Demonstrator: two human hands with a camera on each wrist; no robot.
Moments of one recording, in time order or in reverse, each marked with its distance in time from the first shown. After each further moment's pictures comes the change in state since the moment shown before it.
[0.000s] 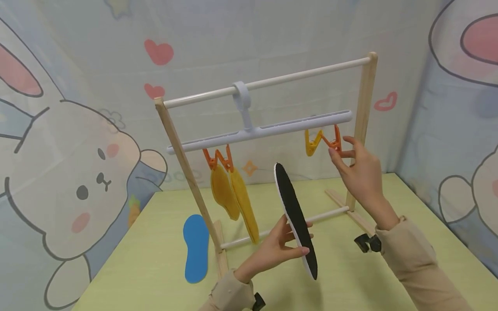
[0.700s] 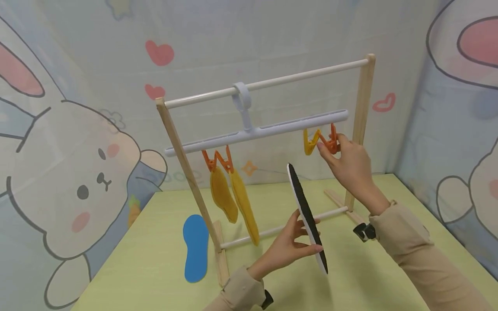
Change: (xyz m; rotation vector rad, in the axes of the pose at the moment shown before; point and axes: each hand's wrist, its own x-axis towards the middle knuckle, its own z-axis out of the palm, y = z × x) left_hand 0.017 -0.009 0.017 0.112 0.048 -0.036; right_hand 0.018 -0.009 0.007 -0.121 -0.089 -0.103
